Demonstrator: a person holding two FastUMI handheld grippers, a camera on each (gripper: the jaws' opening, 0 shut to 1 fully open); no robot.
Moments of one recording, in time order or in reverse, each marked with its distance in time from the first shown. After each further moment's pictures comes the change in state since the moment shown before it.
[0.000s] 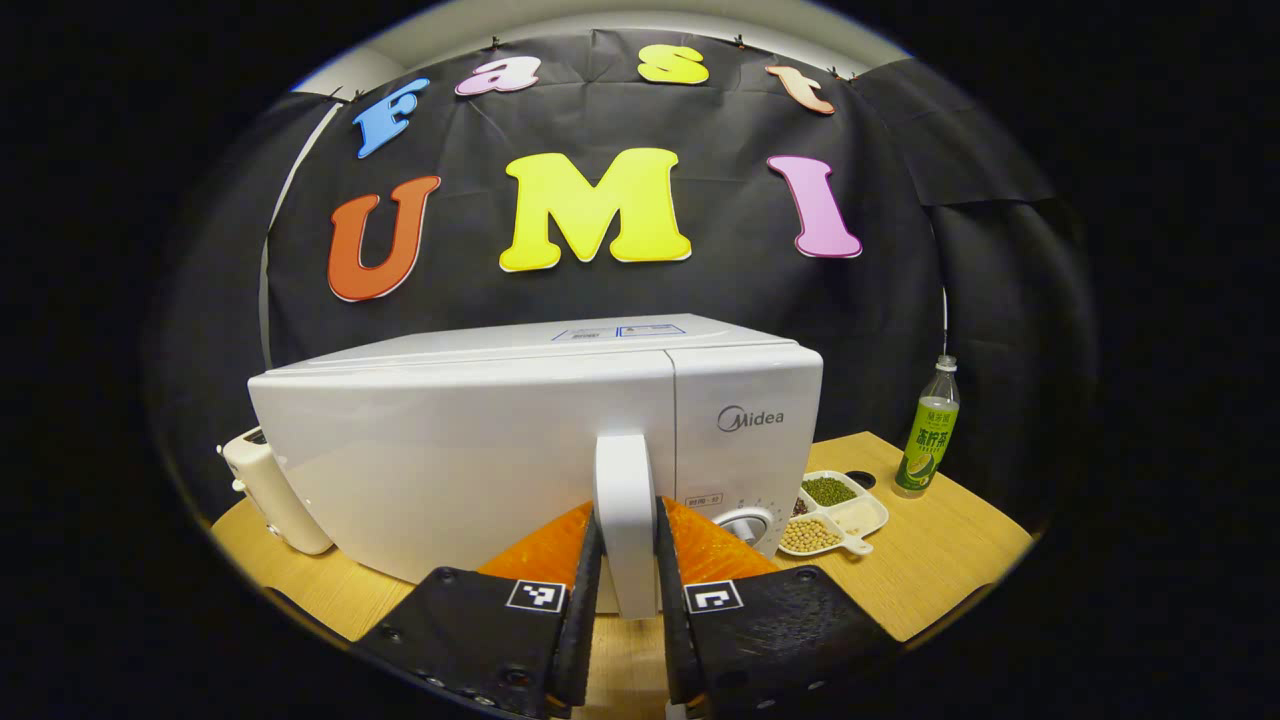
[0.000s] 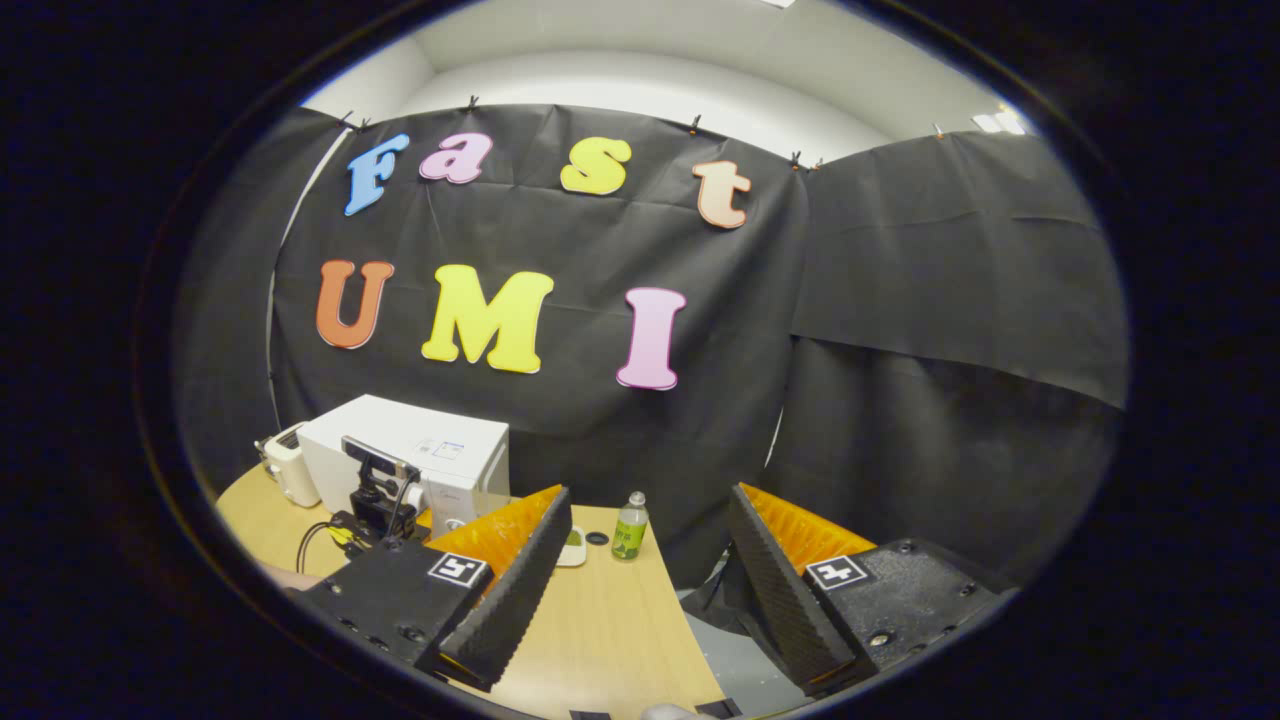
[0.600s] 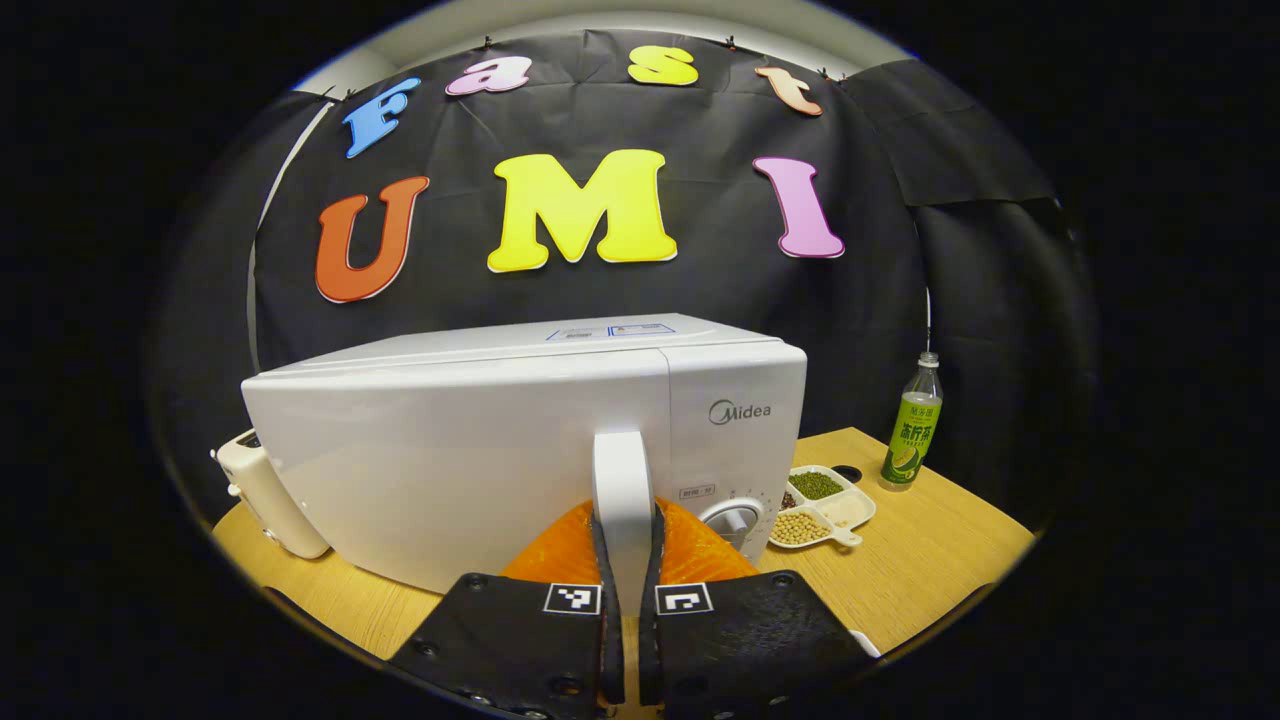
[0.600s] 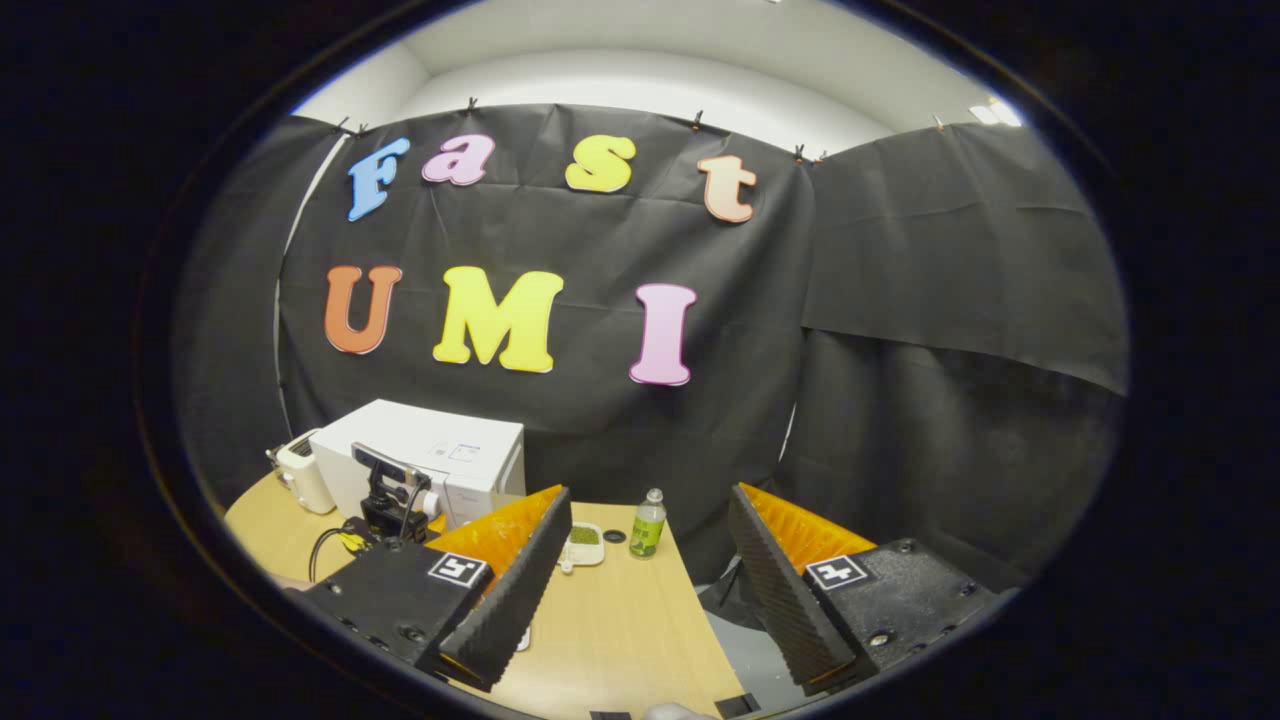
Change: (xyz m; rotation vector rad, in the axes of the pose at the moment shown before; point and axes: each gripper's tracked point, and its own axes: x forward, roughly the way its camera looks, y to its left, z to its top) left arm -0.019 0.001 -0.004 -0.008 -0.003 -0.045; right arm -0.003 0.017 0.000 0.022 0.006 0.026
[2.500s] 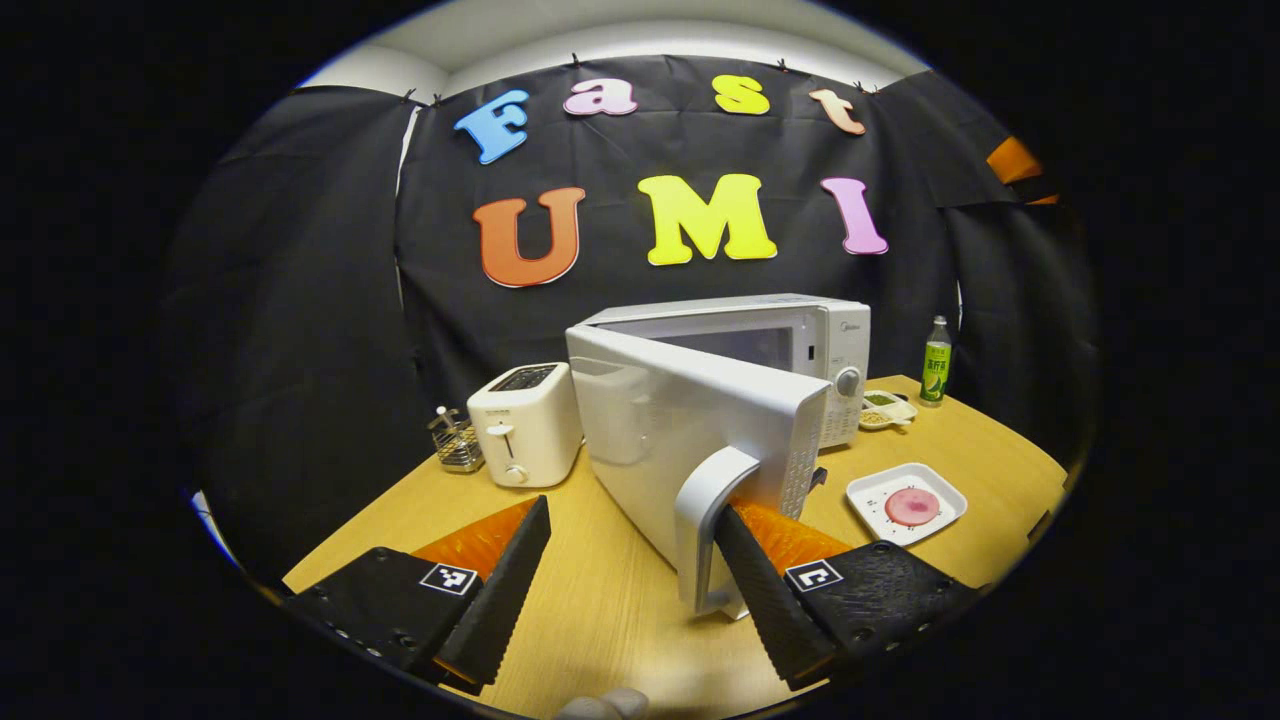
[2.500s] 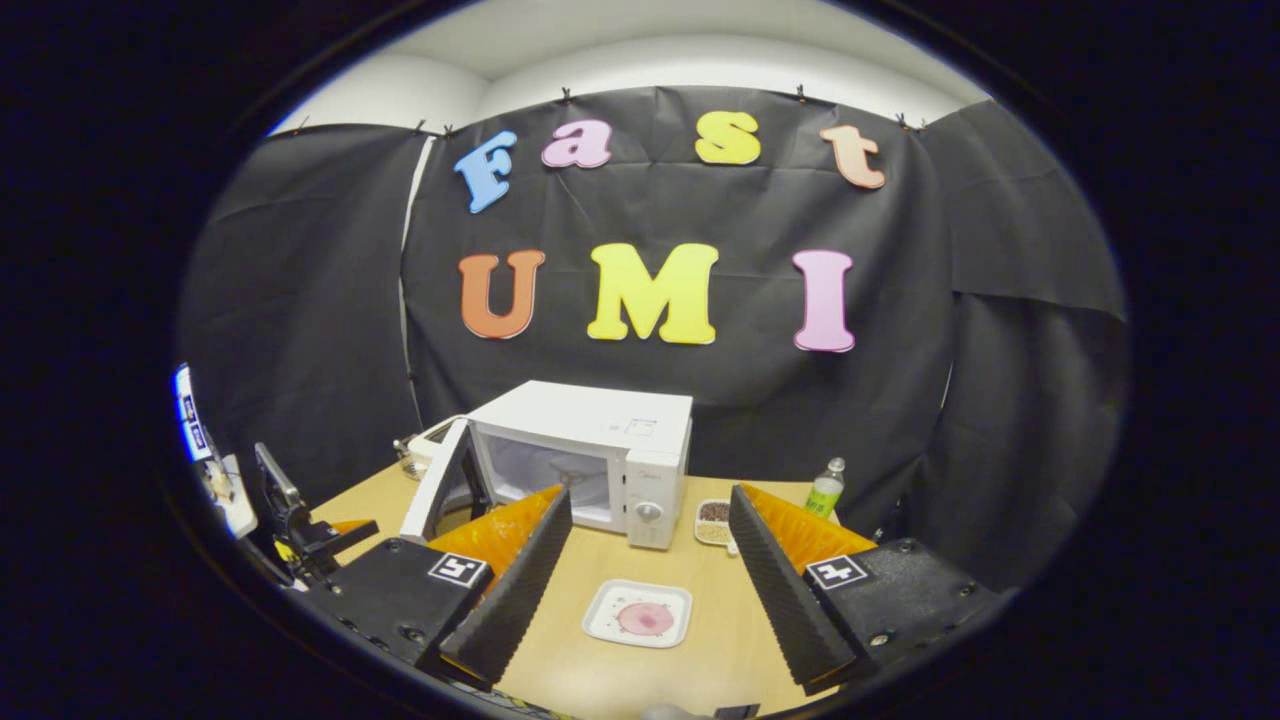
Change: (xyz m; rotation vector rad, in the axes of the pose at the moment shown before) left arm -0.256 0.198 -0.048 0.035 0.058 0.198; right arm -0.010 0.177 -0.053 0.031 0.053 0.396
